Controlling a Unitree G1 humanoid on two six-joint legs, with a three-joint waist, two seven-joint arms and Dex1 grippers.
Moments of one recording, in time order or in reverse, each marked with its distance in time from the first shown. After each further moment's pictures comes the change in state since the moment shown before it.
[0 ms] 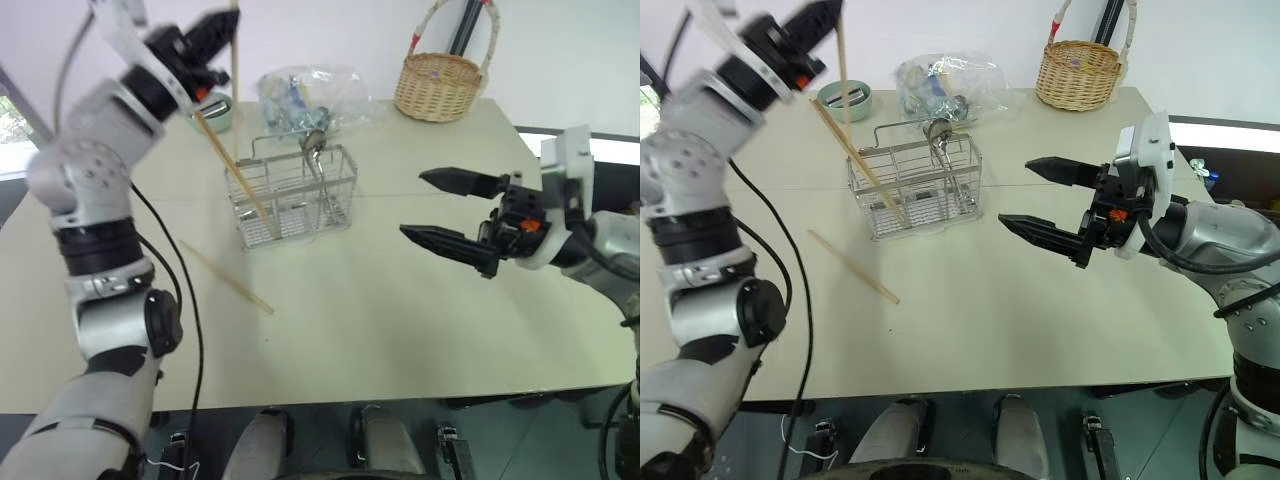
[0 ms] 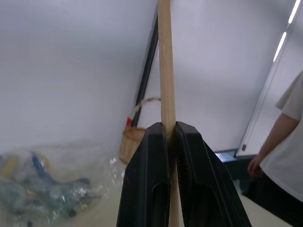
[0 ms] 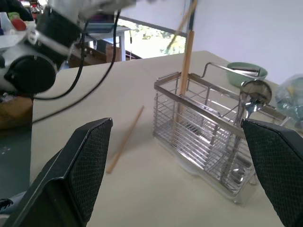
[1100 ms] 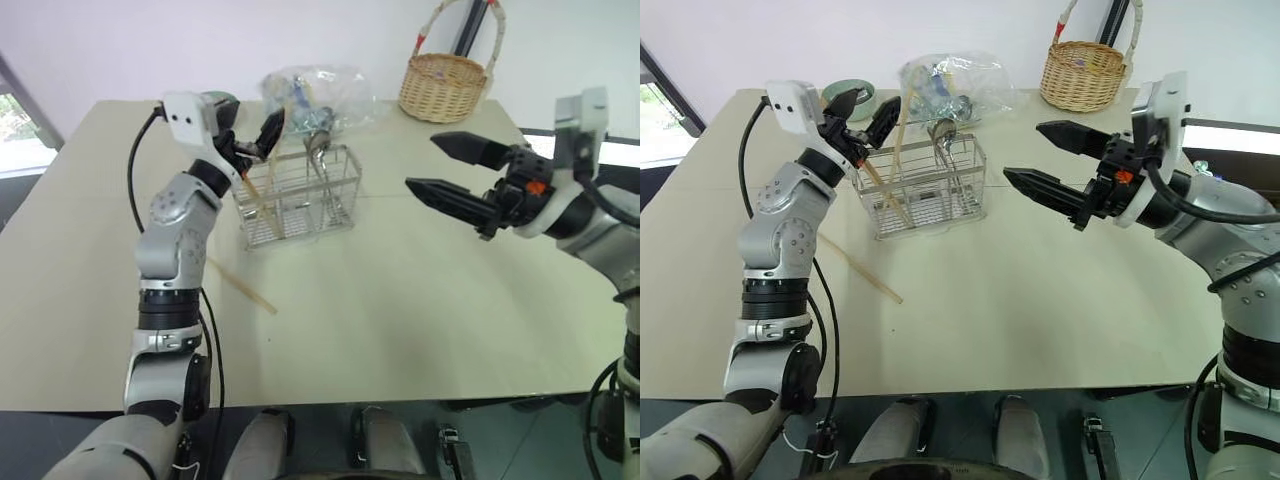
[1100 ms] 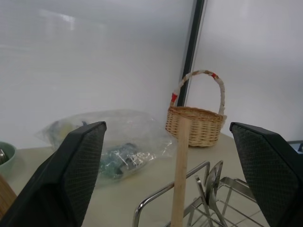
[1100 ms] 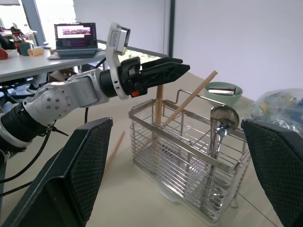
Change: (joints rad) left arm 0.277 -0.166 -0.130 -0.076 0.220 -0.368 0.109; right arm -0.106 0.050 0.022 0.112 0.017 0.001 -0.077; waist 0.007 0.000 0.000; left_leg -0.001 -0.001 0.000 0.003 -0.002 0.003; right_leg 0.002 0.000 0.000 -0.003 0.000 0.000
